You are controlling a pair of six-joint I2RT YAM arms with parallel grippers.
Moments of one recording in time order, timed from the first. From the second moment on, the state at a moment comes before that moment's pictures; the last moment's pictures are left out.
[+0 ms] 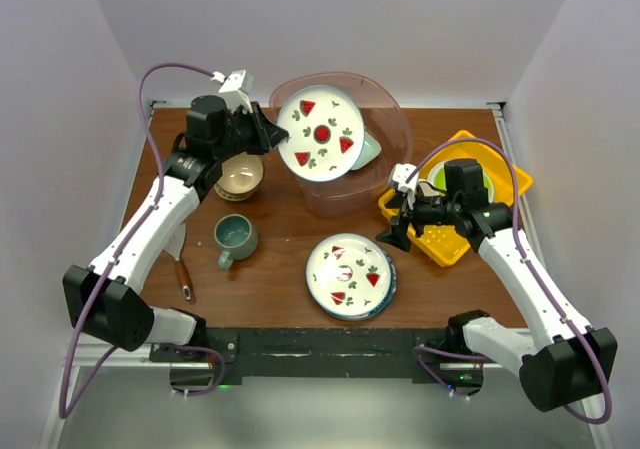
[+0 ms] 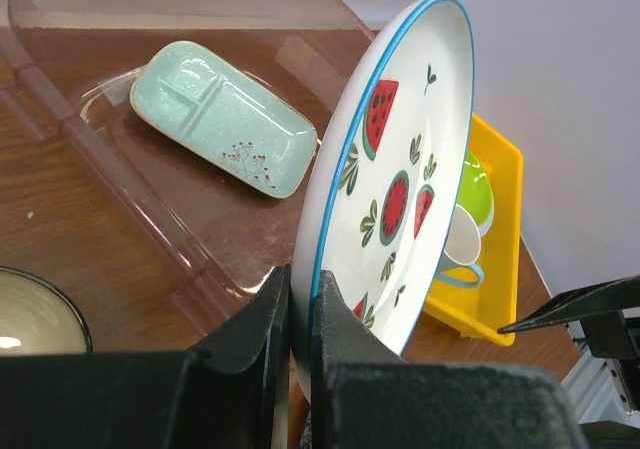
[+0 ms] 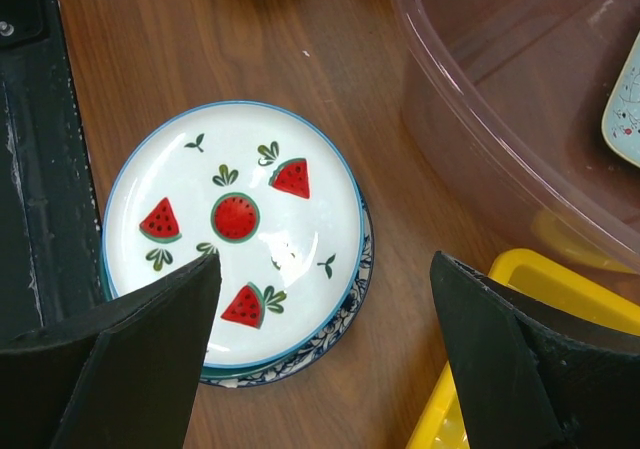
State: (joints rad) left arm -0.34 1.35 1.29 -0.22 0.28 -0.45; right arm 0.26 1.05 0.92 -0.61 -0.83 -0.57
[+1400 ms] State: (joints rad) left arm -0.30 2.15 1.87 -0.19 0.26 -0.74; right arm 0.26 1.05 0.92 -0.61 -0.83 -0.58
